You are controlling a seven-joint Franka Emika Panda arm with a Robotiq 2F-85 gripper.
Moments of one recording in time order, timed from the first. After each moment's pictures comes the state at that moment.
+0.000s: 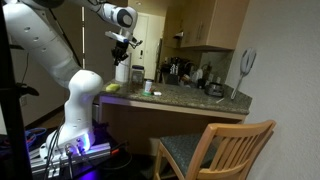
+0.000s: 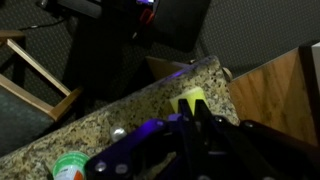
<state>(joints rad) 0.24 -0.67 0.09 -2.38 0.23 1.60 -0.07</state>
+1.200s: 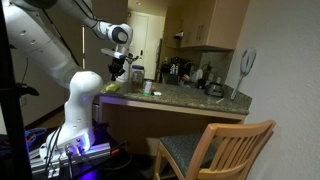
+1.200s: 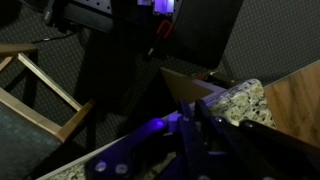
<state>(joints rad) 0.24 -0.73 0.13 -2.66 0.21 1.78 -0.07</state>
